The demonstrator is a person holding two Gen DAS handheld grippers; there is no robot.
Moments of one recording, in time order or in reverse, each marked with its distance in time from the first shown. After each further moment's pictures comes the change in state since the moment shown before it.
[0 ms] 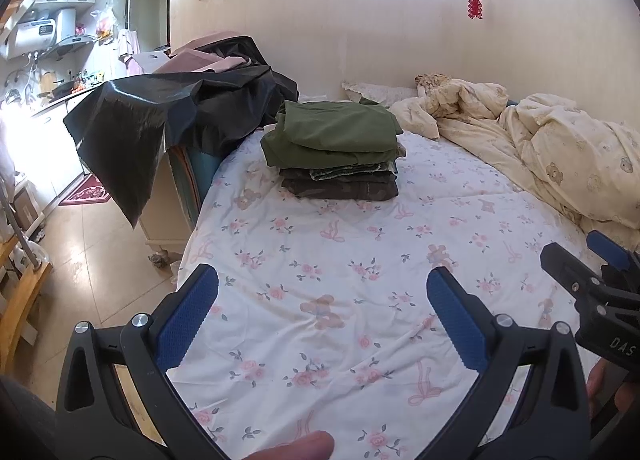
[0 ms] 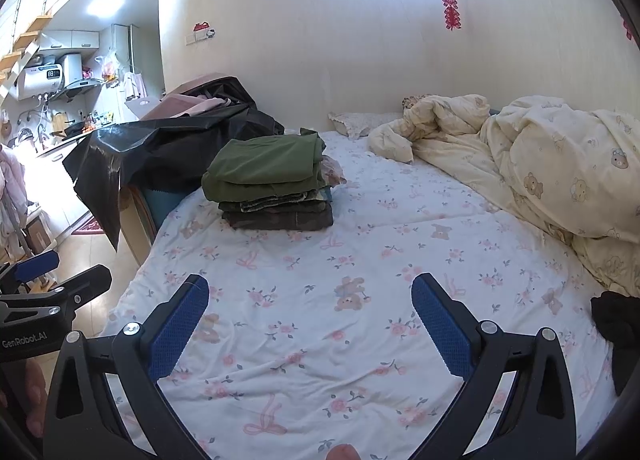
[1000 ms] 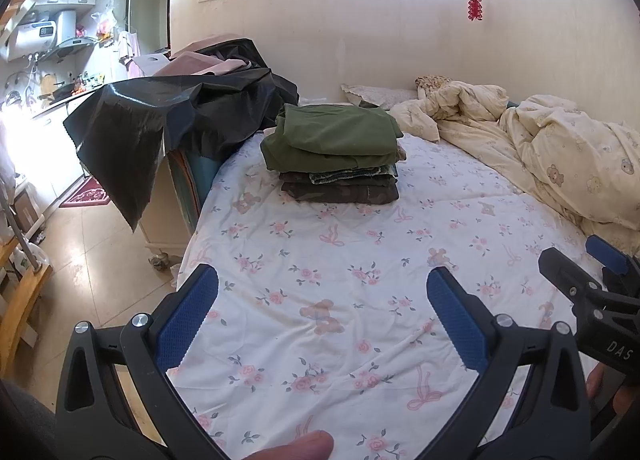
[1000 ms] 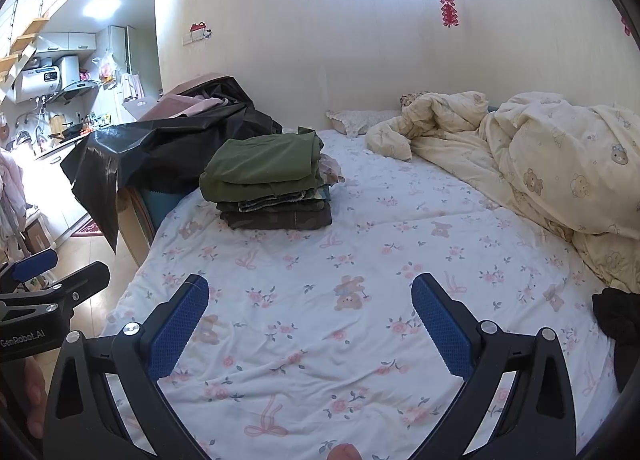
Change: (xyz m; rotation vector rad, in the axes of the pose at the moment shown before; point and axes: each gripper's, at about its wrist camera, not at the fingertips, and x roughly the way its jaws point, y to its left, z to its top) left arm 0.002 -0.003 0.002 -0.006 -0.007 0.009; right arm 0.003 0.002 -0.003 0.014 0.005 -0.008
